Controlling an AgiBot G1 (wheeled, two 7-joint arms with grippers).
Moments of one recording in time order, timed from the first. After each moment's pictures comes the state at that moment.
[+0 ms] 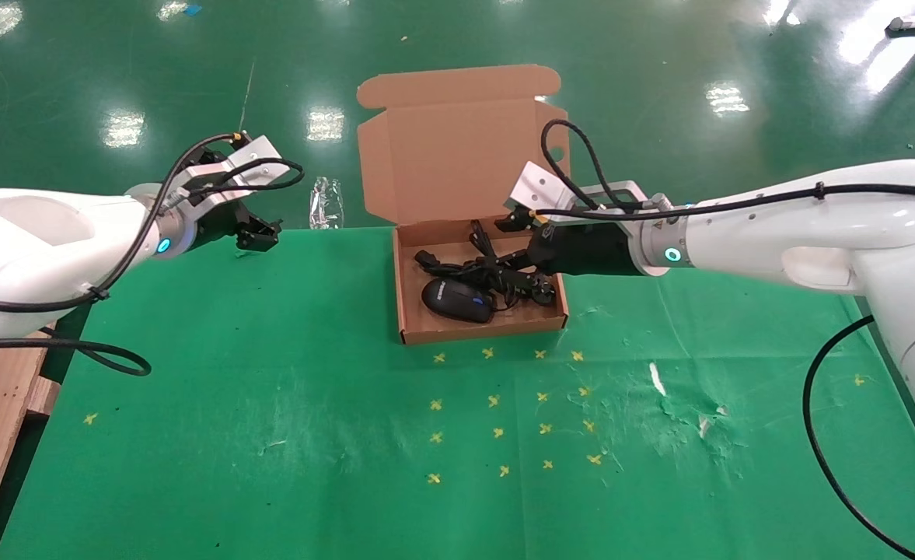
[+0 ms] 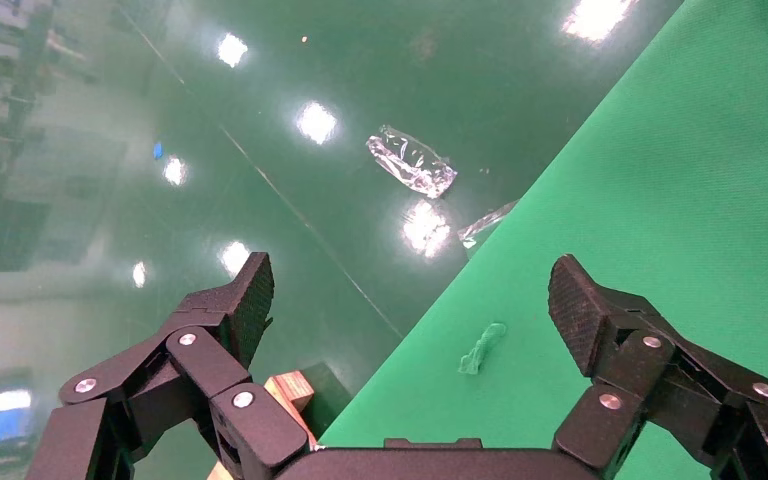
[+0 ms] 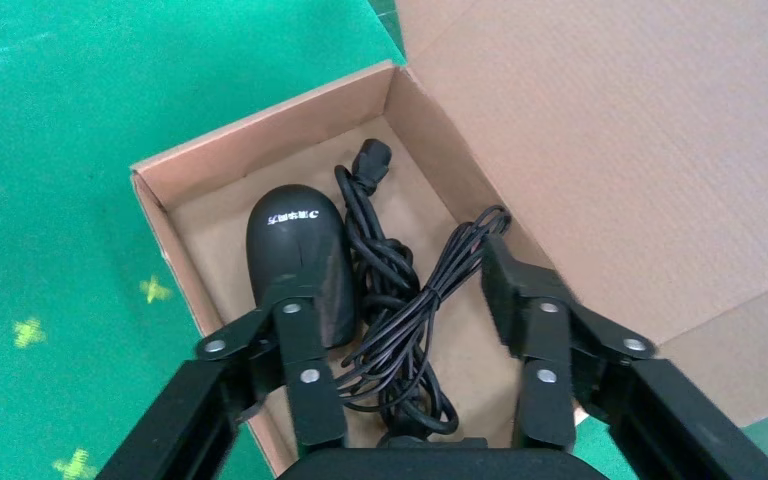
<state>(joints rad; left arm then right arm) -1.54 1.03 1.04 -1.01 2.56 0.70 -1.22 1.59 -1.27 -0.57 0.41 -1.59 -1.01 -0.04</state>
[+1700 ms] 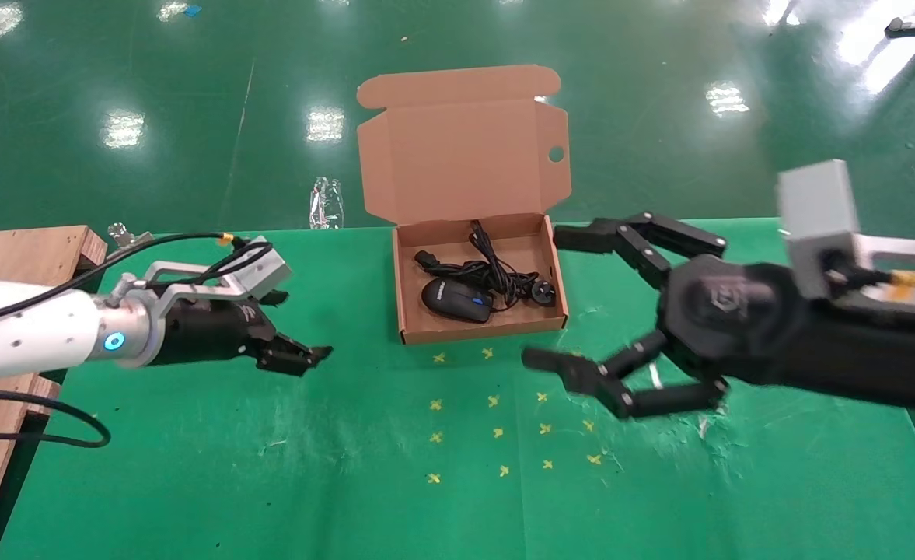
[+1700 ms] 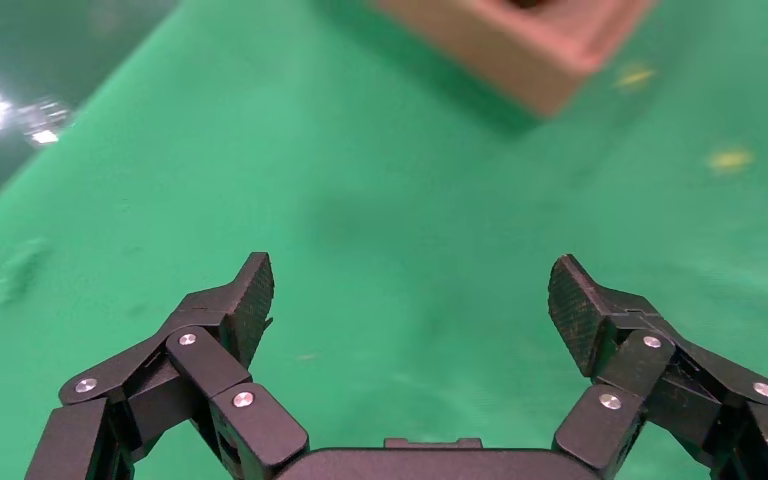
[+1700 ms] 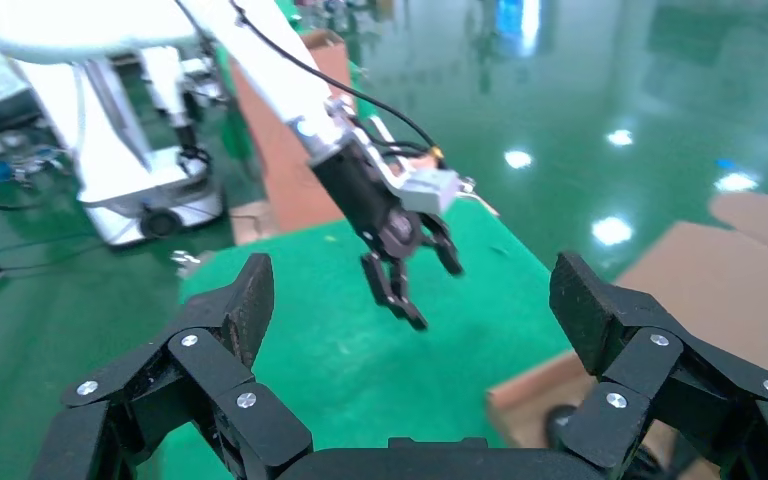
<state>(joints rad) -1.35 0.86 0.73 -1.12 1.81 1.03 -0.79 1.15 -0.71 -0.32 1.16 -0.85 -1.43 0.16</state>
